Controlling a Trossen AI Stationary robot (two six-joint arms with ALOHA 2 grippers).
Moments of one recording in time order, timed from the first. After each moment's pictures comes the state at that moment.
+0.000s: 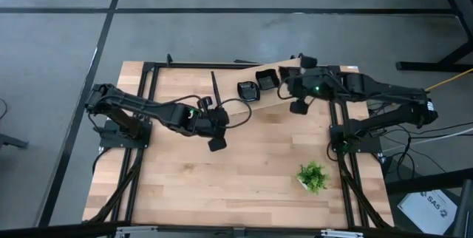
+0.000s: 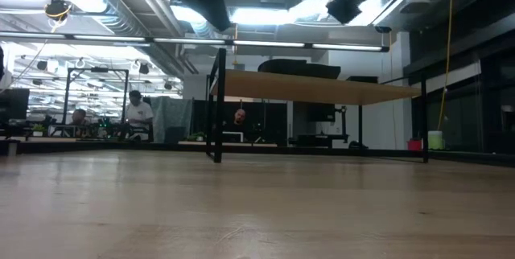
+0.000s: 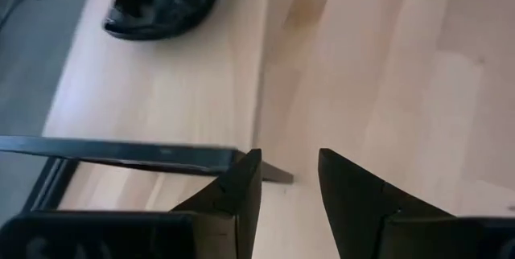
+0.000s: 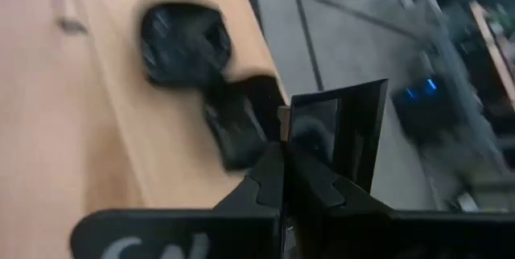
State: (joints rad) left arm -0.20 1.55 1.38 -0.86 -0.55 -0.36; right arm -0.12 1.12 1.25 -0.80 0.49 -0.40
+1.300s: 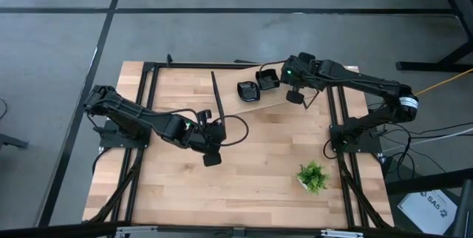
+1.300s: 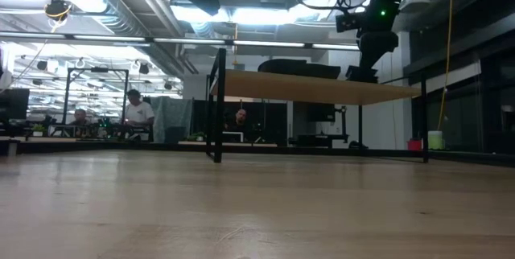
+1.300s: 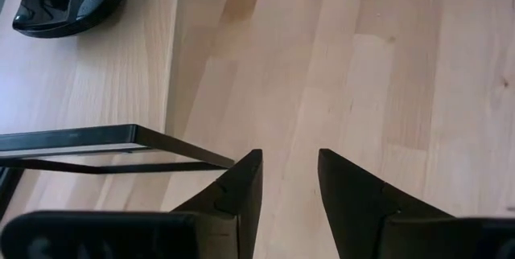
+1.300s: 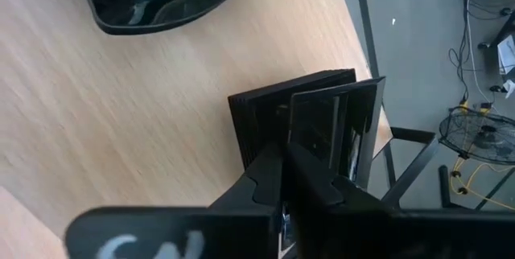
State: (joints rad) left arm -0.33 1.55 1.38 -0.87 -0.50 -0.41; right arm -0.44 1.35 1.21 -0.97 0.48 -0.32
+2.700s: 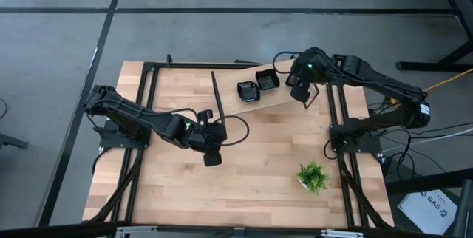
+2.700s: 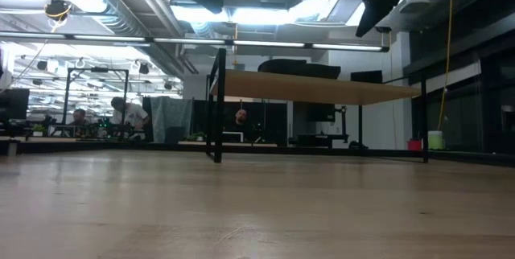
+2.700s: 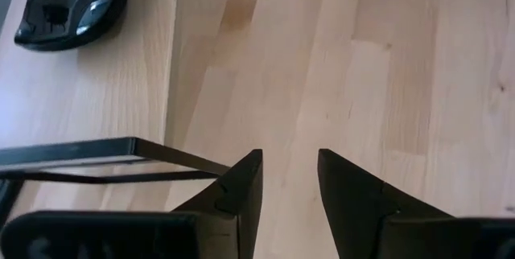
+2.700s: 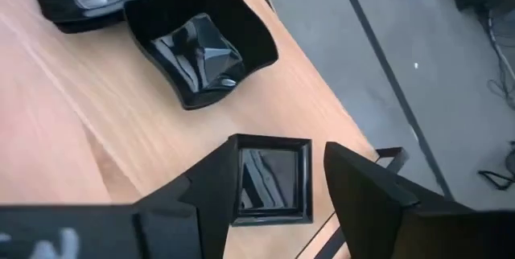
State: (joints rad) left arm -0.33 1.55 1.38 -0.84 -0.50 -0.39; right arm -0.40 1.20 1.34 -1.03 0.35 -0.19
